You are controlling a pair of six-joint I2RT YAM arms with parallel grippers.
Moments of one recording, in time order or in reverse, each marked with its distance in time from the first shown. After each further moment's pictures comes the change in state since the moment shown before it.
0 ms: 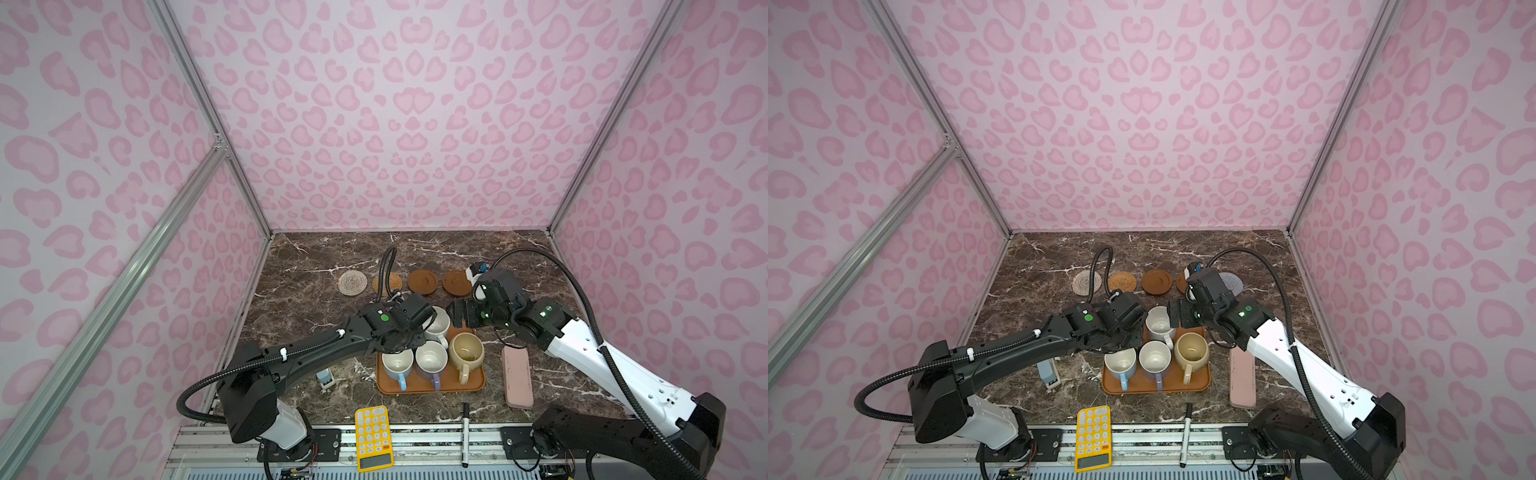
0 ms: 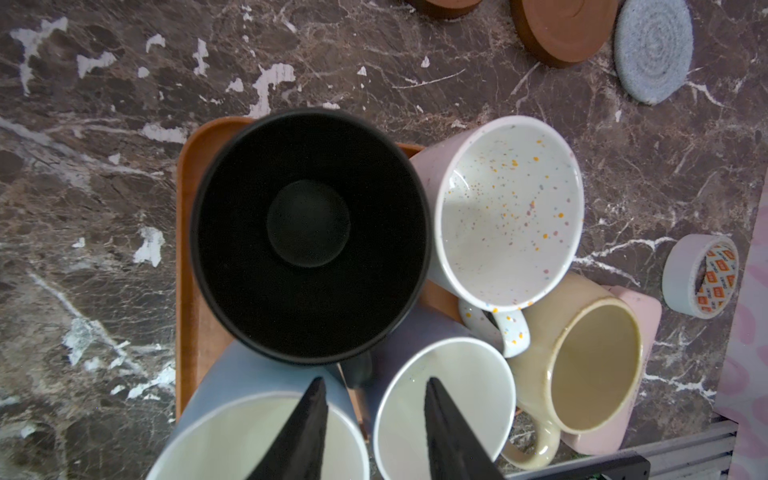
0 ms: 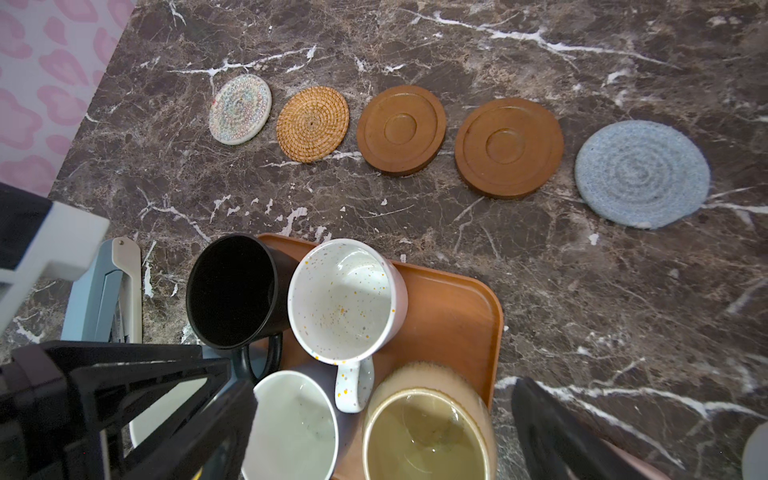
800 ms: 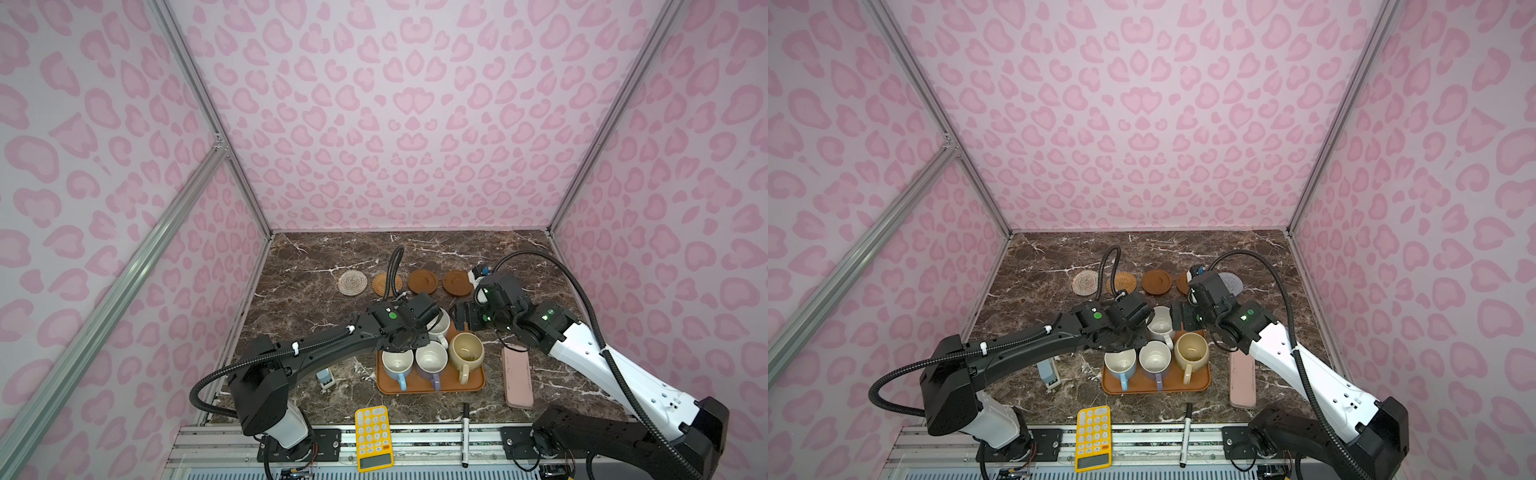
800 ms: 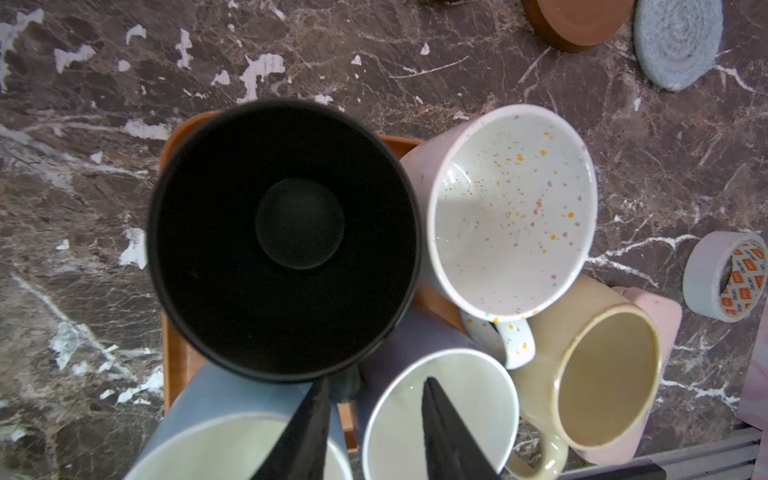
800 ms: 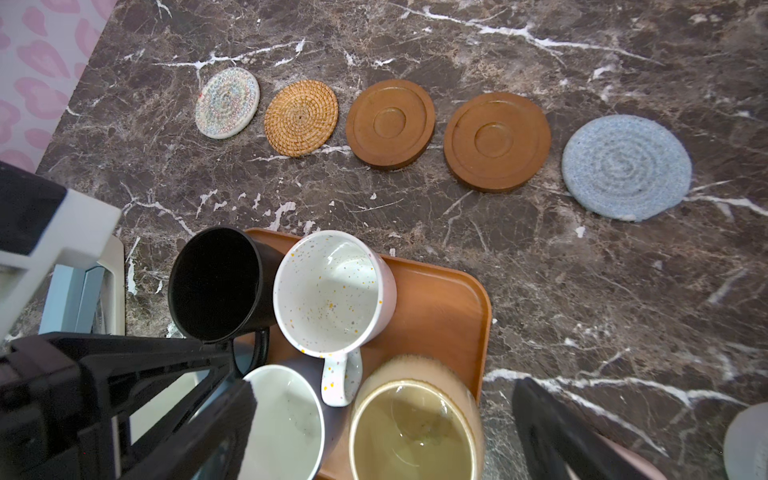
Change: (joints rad) left arm -0.016 0.058 0.034 -0.014 0.003 0.000; right arm 0.000 -0.021 -0.035 0.001 0.014 -0.006
